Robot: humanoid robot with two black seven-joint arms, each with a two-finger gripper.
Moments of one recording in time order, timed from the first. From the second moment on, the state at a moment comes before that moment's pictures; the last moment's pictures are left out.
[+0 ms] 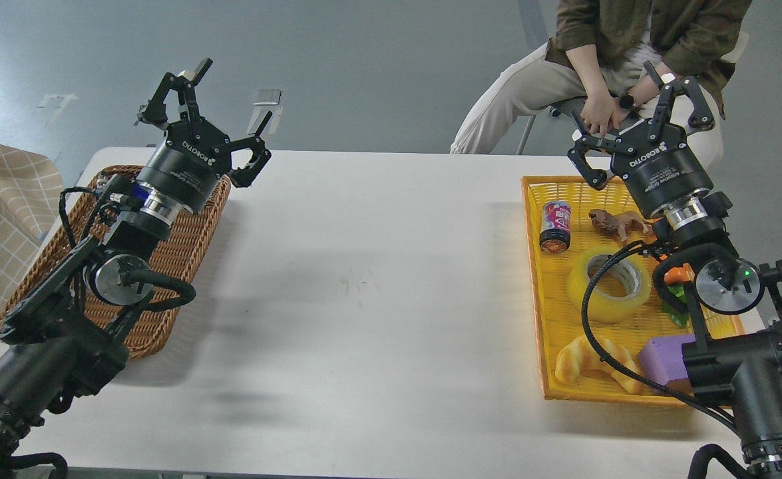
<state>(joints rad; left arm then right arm) -0.44 0.34 -1.14 -1.07 0.28 -0.49 -0.29 0.47 0.00 1.62 1.05 -0.43 0.49 -0.17</state>
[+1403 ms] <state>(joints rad) -0.44 0.33 -1.15 -1.07 0.28 -0.49 -0.29 0.46 0.00 1.62 1.05 -0.43 0.49 -0.17</state>
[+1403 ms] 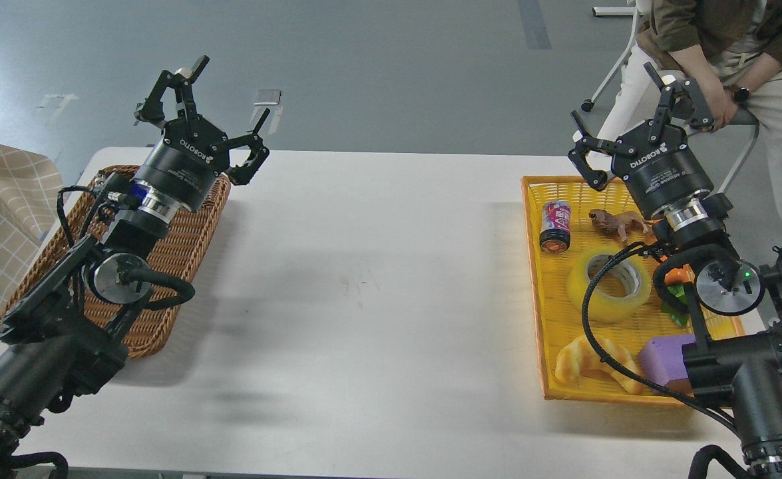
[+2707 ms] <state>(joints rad) -0.44 0.34 -1.16 -1.07 0.28 -0.49 -0.29 0.47 0.00 1.62 1.06 -0.43 0.49 -0.17</state>
